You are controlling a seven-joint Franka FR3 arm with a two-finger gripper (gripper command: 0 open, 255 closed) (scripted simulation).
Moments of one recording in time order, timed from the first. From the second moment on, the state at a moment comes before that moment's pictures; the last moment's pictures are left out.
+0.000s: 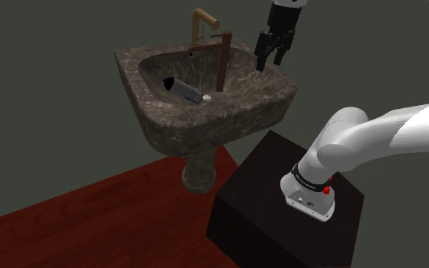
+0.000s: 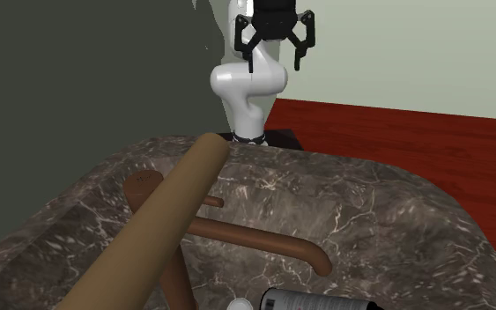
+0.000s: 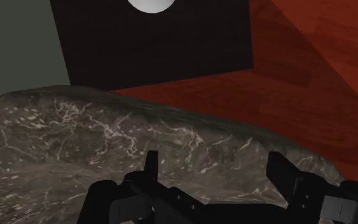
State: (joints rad) arm 0.00 -0.78 -0.02 -2.31 0.05 1.48 0.16
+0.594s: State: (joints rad) arm 0.04 -0.73 -0.08 -2.49 0.01 1.83 -0.02
